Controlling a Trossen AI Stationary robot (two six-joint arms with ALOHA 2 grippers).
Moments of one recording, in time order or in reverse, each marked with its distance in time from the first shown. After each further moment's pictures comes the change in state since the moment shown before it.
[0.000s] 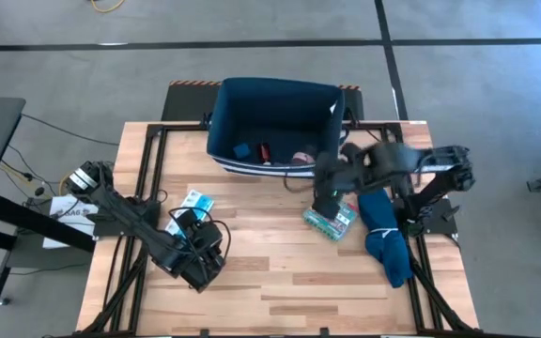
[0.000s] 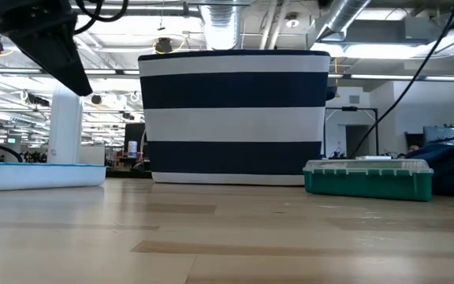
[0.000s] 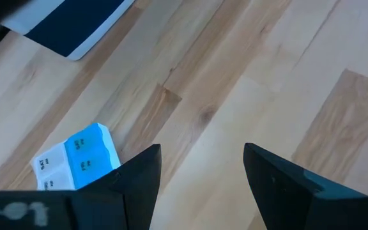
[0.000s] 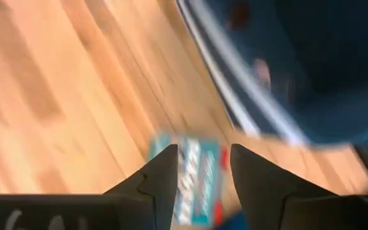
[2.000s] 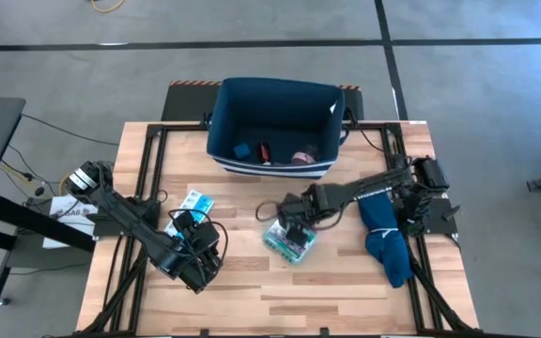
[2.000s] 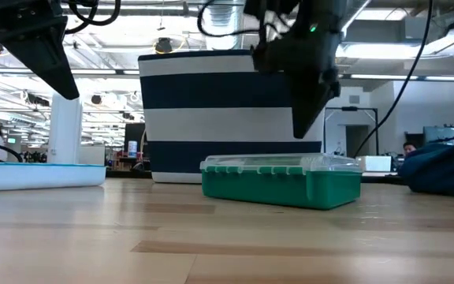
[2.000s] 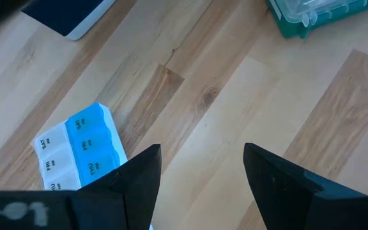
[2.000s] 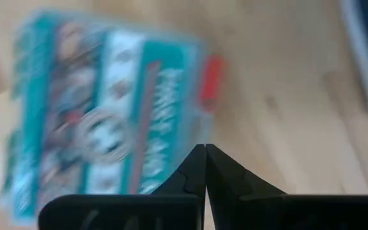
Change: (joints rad) left arm -0.015 0.000 0.000 -0.041 0.052 -0.049; right arm -0.046 0.209 -0.560 0.609 -0.210 0.000
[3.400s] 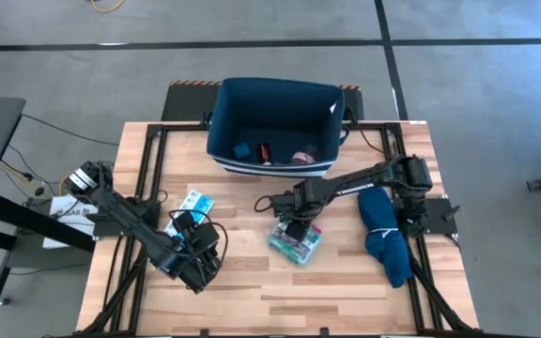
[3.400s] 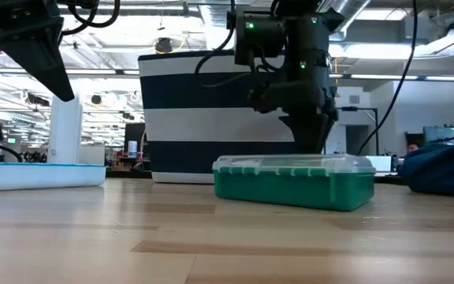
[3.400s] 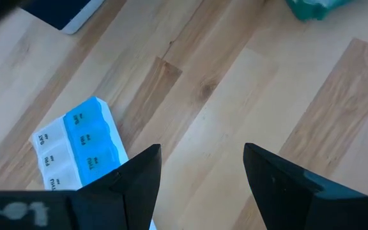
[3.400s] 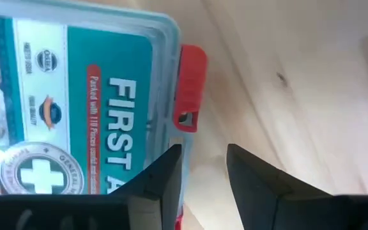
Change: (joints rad) left arm -0.001 0.000 0.000 -0.002 0.027 0.013; right arm -0.097 0.116 0.008 -0.036 -0.125 -0.058
